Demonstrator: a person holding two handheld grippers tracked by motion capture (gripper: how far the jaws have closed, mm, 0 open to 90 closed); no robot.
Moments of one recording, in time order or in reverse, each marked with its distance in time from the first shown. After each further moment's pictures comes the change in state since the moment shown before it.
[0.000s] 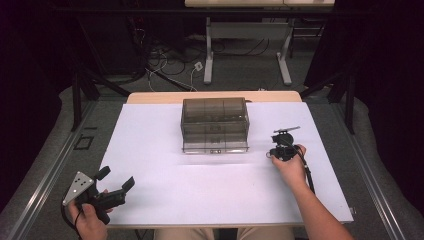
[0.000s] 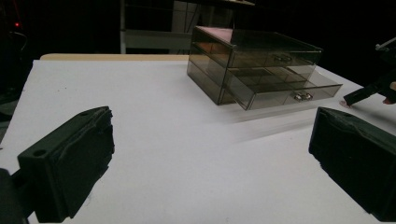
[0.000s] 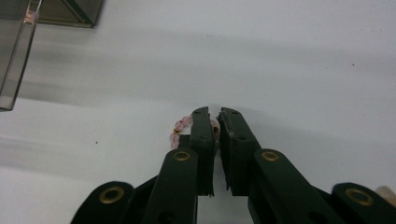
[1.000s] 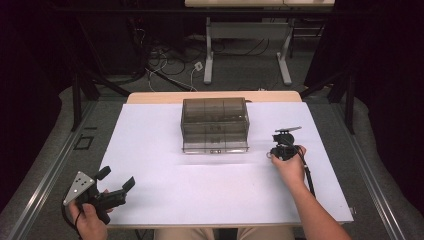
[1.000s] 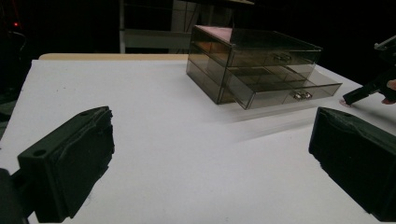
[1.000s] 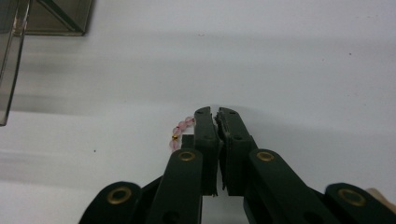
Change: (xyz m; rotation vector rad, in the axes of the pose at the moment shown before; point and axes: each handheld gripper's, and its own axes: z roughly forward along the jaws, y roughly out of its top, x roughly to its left) left arm 0.000 0.000 0.001 0.001 -0.003 0.002; right arm -0.001 0.000 0.002 0.006 -0.007 0.067
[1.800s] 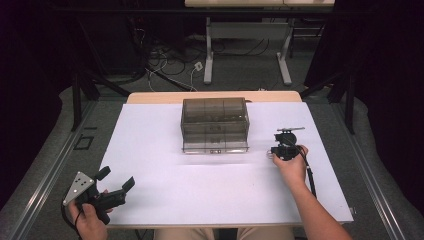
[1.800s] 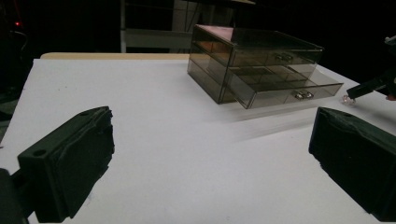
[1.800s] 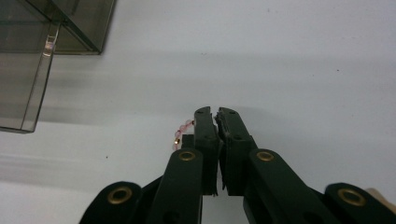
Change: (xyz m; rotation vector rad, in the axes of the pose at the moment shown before) left arm 0.000 -0.001 0.000 -0.006 0.007 -0.003; right arm -0.001 -0.001 -0.010 -0.067 0.021 0.009
